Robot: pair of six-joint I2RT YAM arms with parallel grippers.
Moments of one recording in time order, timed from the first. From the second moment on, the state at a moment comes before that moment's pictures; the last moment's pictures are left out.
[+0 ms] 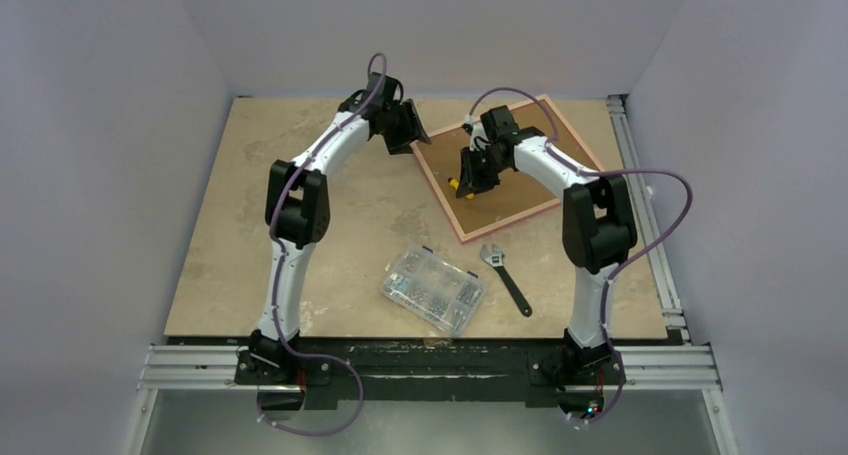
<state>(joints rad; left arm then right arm) -0.36 2.35 2.13 -0.64 0.28 -0.71 0.36 1.98 1.55 -0.64 -0.36 0.21</state>
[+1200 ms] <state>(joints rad) -0.35 2.44 2.02 -0.48 0.28 -0.95 0.50 2.02 1.55 -0.54 -0.04 0.33</state>
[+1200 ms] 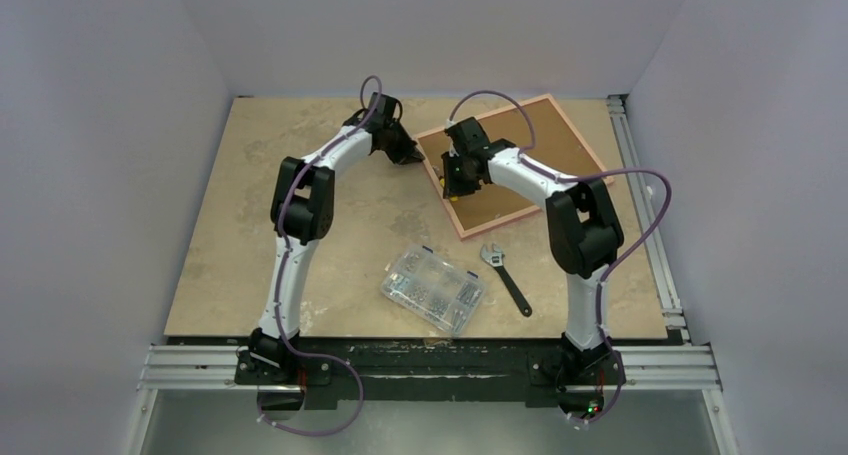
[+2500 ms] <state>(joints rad) -0.59 2.10 1.65 -0.53 0.19 -0.88 0.44 1.18 0.95 -0.65 0.14 0.47</state>
